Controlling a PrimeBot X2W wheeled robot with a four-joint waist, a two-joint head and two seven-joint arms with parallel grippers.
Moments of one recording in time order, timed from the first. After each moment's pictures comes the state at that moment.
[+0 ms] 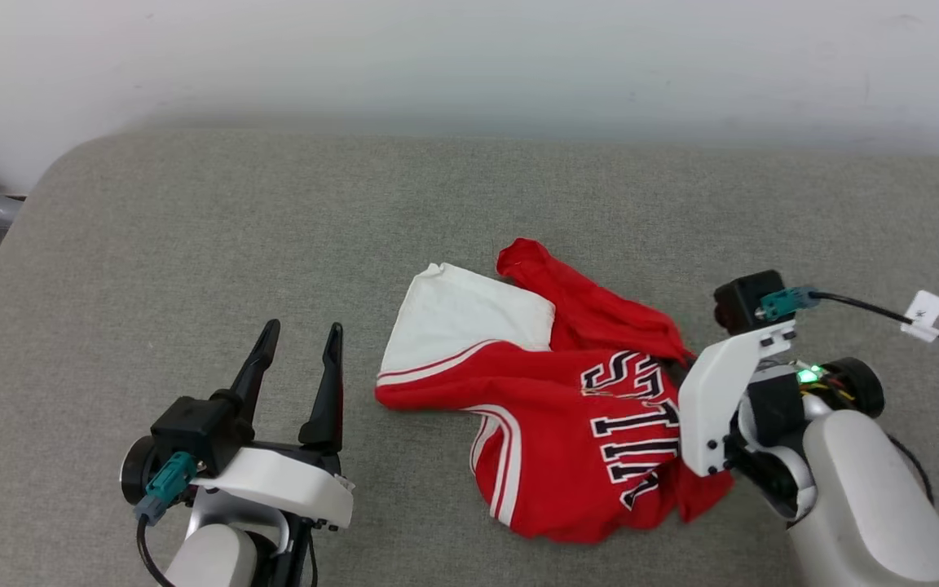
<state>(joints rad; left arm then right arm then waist) -0.17 0.20 -0.26 0.13 -0.39 0.03 -0.26 -0.39 -0.09 0.19 0.31 0.26 0.13 0.60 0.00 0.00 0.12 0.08</state>
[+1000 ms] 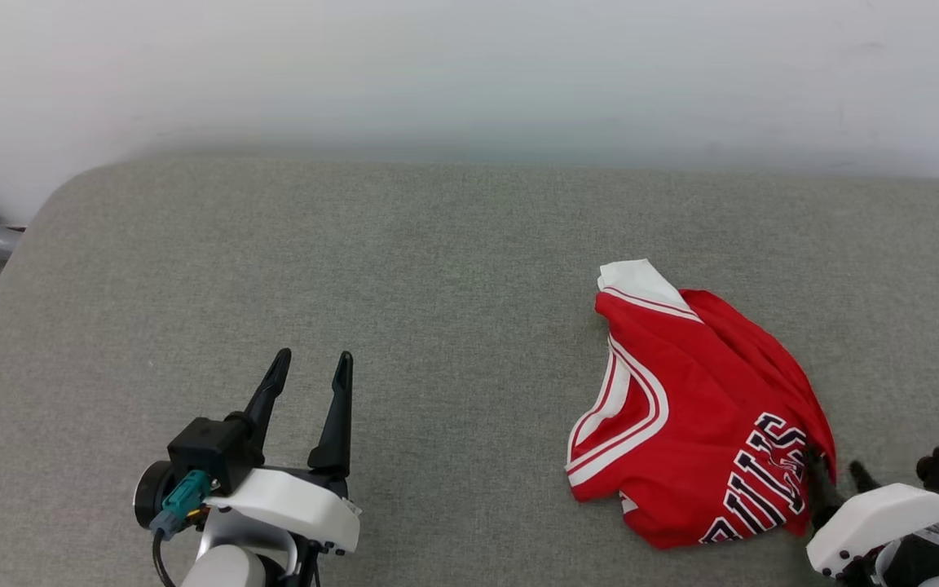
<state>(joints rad) -0.14 0.17 -0.24 0.18 -0.37 0.00 -0.26 -0.19 -0.05 -0.30 0.57 0.32 0.13 0.15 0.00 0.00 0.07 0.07</state>
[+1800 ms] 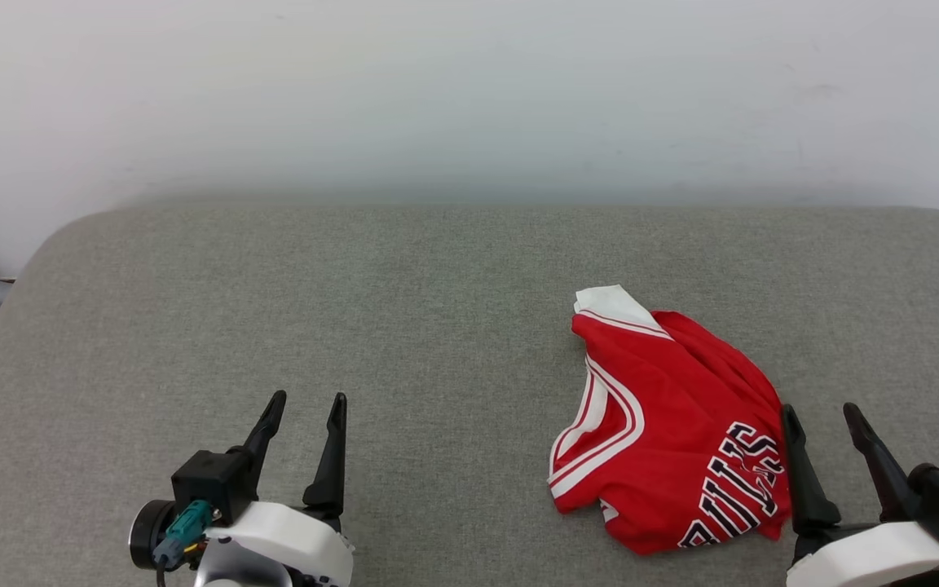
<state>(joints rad) -0.08 0.19 -0.26 0.18 -0.37 0.03 -0.25 0.08 -0.05 -0.09 0.00 0.18 0.13 -0.08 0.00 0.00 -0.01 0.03</state>
